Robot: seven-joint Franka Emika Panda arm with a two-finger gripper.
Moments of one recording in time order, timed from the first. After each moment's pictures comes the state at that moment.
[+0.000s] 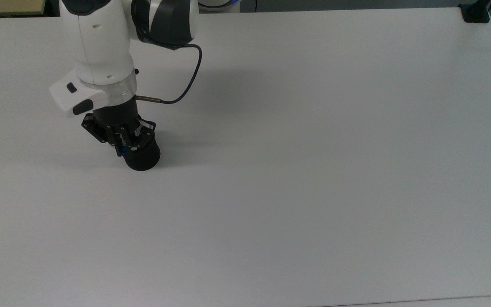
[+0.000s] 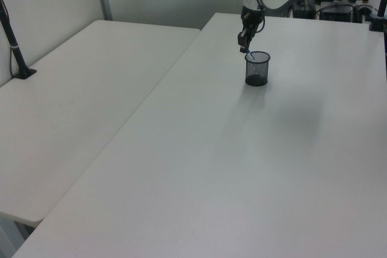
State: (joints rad) arm -0.12 0.43 -0.04 -1.56 -0.04 2.23 -0.05
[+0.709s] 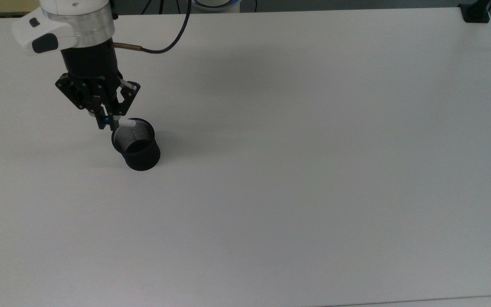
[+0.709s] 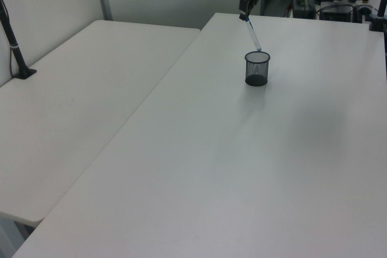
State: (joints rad) arm -0.14 0.30 -0.03 -1.50 0.04 2.14 -0.05
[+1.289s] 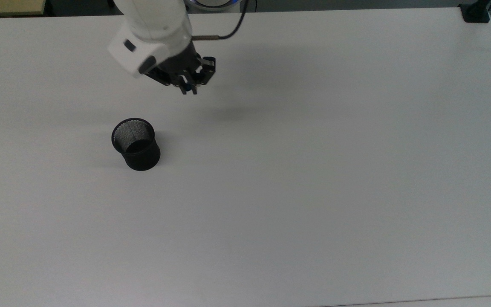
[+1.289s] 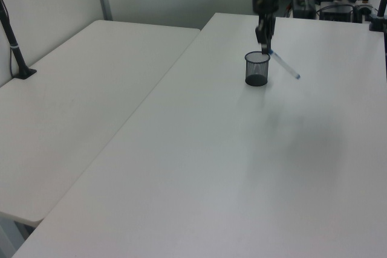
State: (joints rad) arm 0.01 0.29 -0.02 -1.55 0.08 1.70 -0.05
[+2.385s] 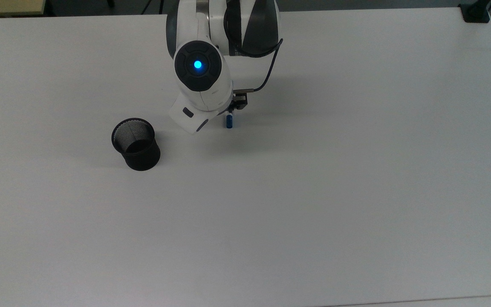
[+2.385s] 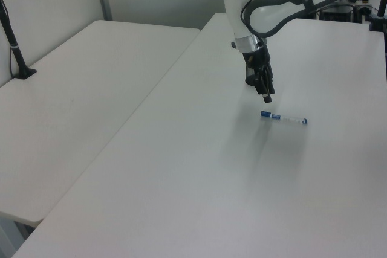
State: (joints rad) arm 0.09 0.48 -0.02 -1.56 0.04 1.69 -0.05
